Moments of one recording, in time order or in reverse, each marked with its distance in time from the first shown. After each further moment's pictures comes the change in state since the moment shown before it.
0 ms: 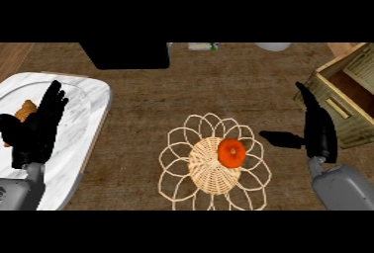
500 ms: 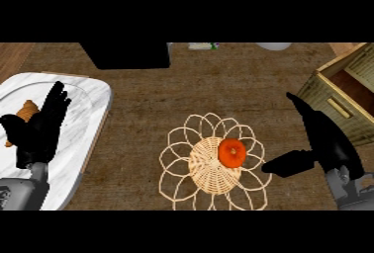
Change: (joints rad) left arm -0.003 -0.020 0.000 0.012 -0.013 0.003 -0.006; right arm -0.042 -0.147 0.071 -0.400 -0.129 0.445 0.526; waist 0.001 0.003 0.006
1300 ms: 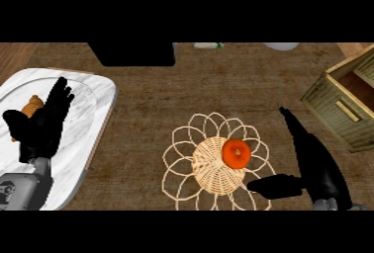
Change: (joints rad) left arm -0.031 -0.047 0.047 0.014 -0.048 -0.060 0.006; right arm 0.171 0.191 -0.020 -0.135 0.199 0.001 0.003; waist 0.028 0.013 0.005
